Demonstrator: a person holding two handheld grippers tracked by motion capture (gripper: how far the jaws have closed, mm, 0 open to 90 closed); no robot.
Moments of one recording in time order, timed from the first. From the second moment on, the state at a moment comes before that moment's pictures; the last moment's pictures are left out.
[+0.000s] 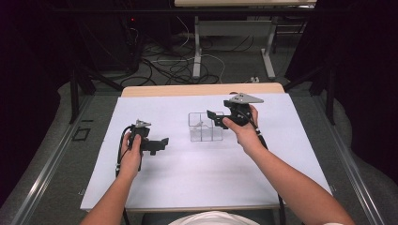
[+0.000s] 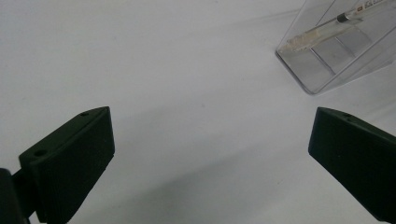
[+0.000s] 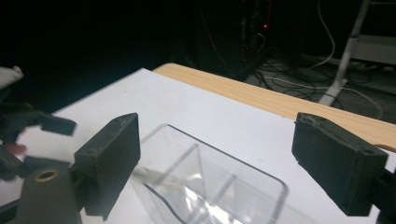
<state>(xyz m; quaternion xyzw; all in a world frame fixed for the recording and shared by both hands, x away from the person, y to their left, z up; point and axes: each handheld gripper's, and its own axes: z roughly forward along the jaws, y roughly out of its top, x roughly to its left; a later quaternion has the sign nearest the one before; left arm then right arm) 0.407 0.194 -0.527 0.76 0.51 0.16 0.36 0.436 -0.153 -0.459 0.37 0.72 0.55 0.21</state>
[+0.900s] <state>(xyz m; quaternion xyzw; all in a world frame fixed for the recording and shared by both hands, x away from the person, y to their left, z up) 0.407 0.200 -0.526 0.76 0.52 0.16 0.37 0.419 -0.251 -0.496 0.45 0.70 0.49 0.25</state>
